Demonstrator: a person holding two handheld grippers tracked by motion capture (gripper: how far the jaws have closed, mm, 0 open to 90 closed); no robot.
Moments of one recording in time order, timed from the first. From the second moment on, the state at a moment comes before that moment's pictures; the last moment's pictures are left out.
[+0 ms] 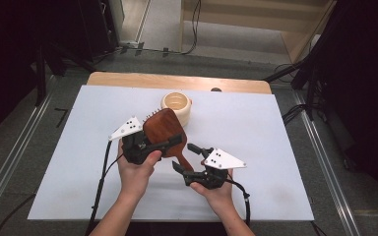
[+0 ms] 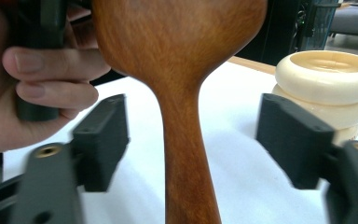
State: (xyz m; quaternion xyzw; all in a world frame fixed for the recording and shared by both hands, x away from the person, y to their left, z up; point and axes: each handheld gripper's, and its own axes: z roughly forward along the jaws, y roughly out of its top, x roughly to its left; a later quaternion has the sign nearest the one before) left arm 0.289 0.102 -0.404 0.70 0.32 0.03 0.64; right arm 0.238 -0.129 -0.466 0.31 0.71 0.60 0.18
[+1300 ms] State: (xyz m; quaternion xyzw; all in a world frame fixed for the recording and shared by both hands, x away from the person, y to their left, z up) left arm 0.302 0.117 -0.396 0.69 0.32 0.05 0.65; right arm 0.220 -0.220 -0.487 0.33 0.71 0.58 0.22
